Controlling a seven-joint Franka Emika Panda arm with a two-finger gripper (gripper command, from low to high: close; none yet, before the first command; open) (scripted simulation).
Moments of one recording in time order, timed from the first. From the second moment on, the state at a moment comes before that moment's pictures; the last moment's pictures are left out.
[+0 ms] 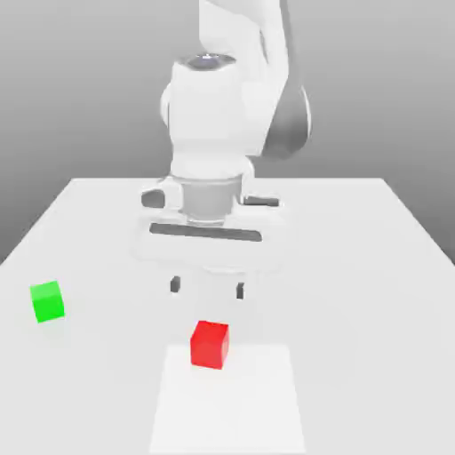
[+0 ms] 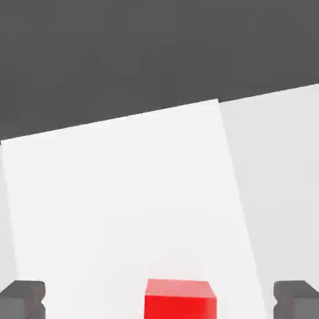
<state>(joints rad) -0.08 -0.09 -0.01 -2.92 0.00 2.86 0.93</state>
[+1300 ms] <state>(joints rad) -0.67 -0.09 -0.40 -2.77 -0.17 2.67 1.45</state>
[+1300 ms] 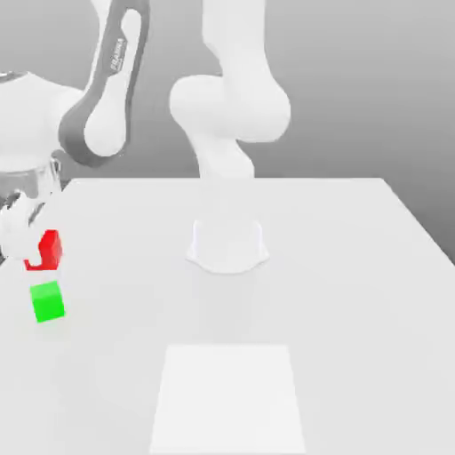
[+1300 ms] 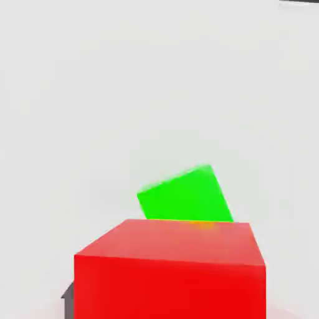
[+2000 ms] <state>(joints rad) -0.71 0.10 -0.40 -2.75 -0.25 2.77 1.51</state>
